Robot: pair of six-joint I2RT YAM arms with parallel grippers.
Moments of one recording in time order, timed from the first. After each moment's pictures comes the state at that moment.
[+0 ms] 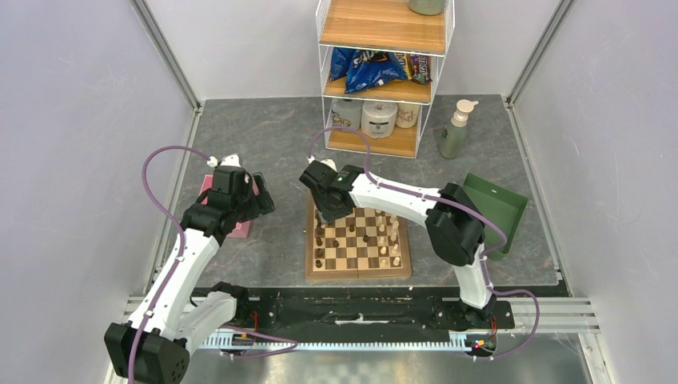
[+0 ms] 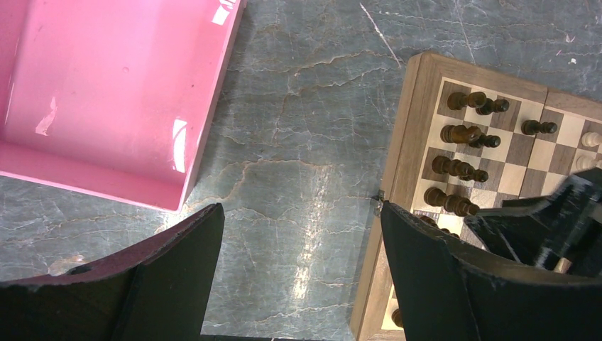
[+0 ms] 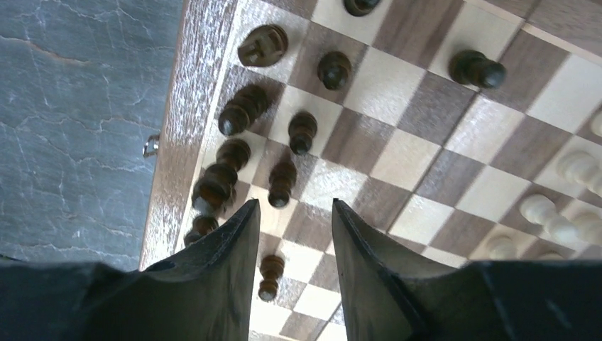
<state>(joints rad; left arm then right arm) -0.23 0.92 0.83 -0.73 -0.15 -0.48 0.98 2.05 1.67 -0.80 0.20 0.55</state>
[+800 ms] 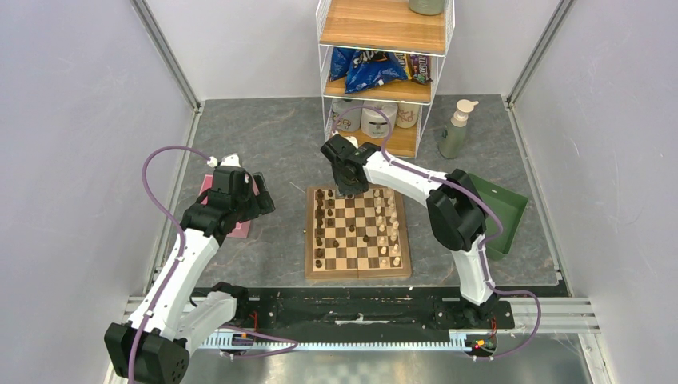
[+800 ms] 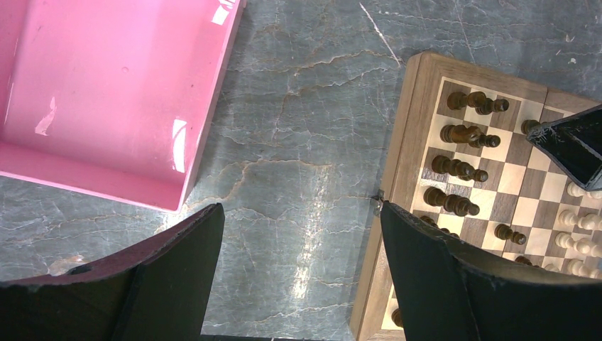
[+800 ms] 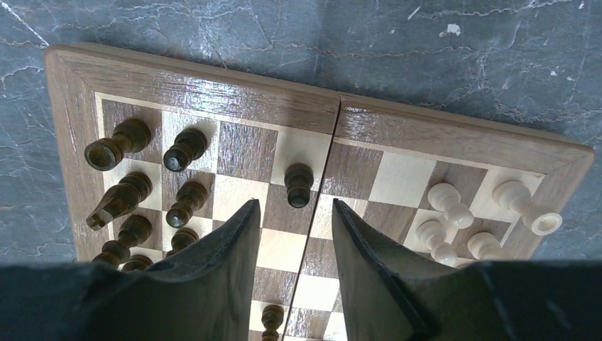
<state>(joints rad) -0.23 0.92 0.83 -0.73 -0.15 -0.48 0.79 2.08 1.71 -0.79 0.25 0.52</state>
